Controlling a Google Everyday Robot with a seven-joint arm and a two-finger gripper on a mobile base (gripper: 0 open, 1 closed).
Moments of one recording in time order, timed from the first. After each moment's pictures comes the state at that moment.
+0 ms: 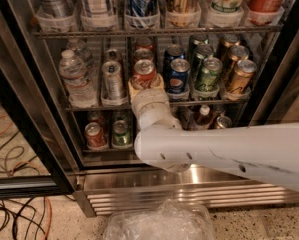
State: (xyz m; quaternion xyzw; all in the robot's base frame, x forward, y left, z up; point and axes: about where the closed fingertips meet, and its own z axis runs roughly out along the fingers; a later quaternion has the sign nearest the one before) arm 0.650 0.010 0.843 -0.09 0.71 0.05 0.69
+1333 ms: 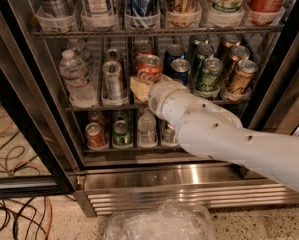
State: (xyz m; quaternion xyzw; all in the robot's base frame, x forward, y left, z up) arm 0.618 0.005 0.870 -0.14 0.74 0.21 0.62
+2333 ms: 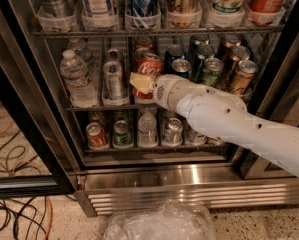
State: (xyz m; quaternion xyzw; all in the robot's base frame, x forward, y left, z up) arm 0.646 0.003 0.855 -0.10 0.77 0.30 0.55
